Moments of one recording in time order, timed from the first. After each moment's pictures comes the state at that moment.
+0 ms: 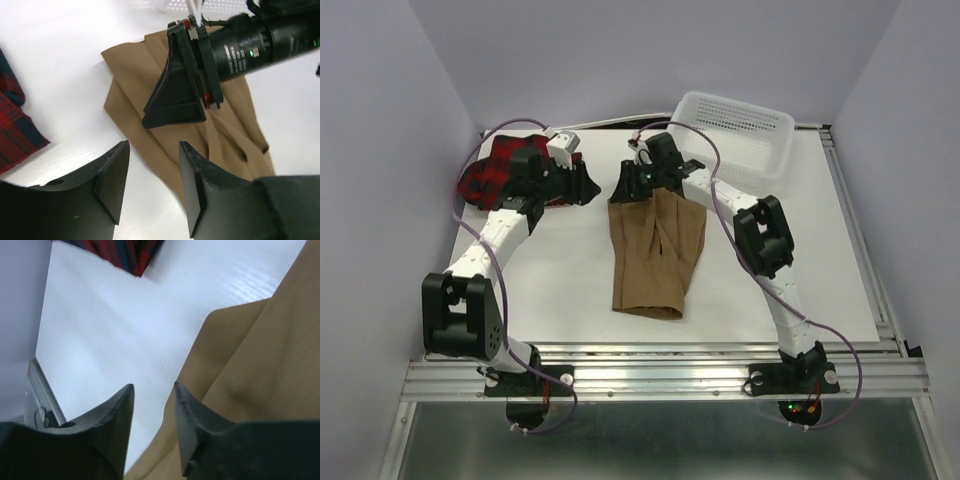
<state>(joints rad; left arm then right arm) -0.15 1.49 1.09 -0.04 0.54 -0.13 0.56 2.38 2.05 -0.33 -0.53 0.48</state>
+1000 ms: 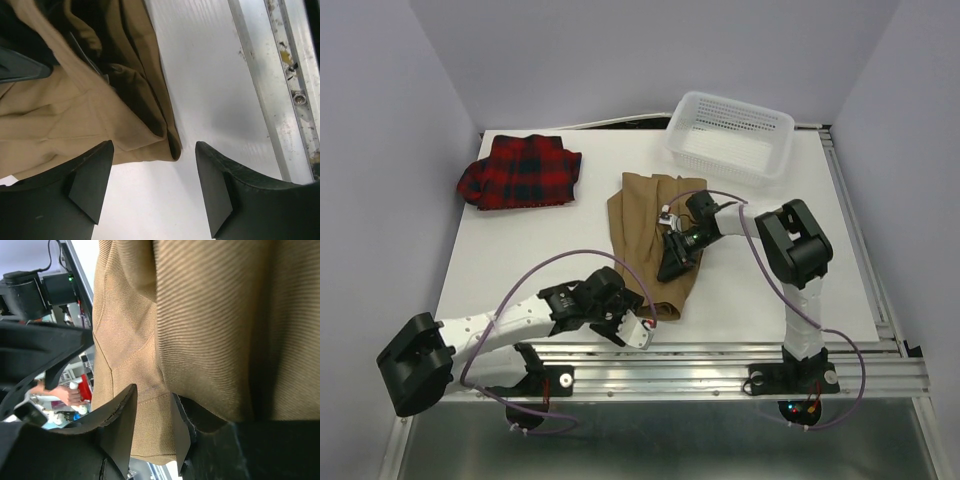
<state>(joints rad) -0.97 1.07 0.52 -0.39 0.17 1.11 0.46 2.10 1.26 -0.49 -1.00 0.10</state>
